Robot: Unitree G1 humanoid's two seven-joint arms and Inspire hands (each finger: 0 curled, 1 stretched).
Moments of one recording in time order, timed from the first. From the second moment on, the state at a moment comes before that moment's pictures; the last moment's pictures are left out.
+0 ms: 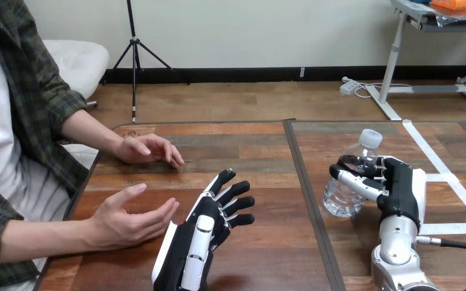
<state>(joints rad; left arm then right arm) 0.18 -0.05 -0.22 0.46 -0.19 -0.78 -0.27 -0.60 -0.17 -0.11 1.28 -0.10 -0.38 -0.41</state>
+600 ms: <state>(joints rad) 0.18 -0.05 -0.22 0.46 -0.19 -0.78 -0.26 -0.60 -0.16 -0.11 1.28 -0.11 -0.38 -0.41</state>
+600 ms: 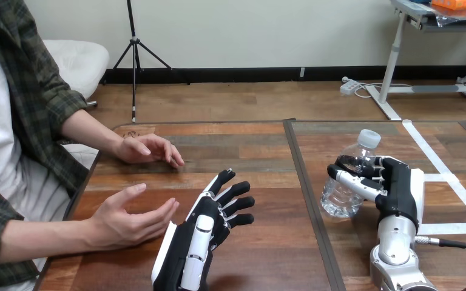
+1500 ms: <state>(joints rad) 0.18 -0.05 -0.22 0.44 -0.19 -0.79 -0.26 -0.58 -0.16 -0.11 1.27 -0.12 -0.52 -0.40</state>
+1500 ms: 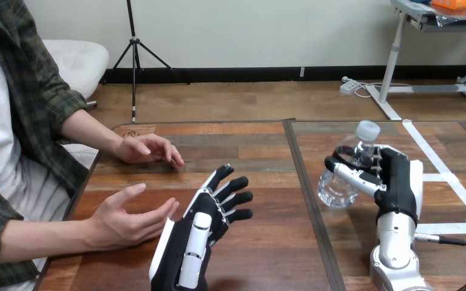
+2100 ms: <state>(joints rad) 0.19 -0.05 -0.22 0.41 -0.19 -0.79 -0.25 -0.53 -0.16 -0.08 1.20 -0.16 -0.70 -0.41</state>
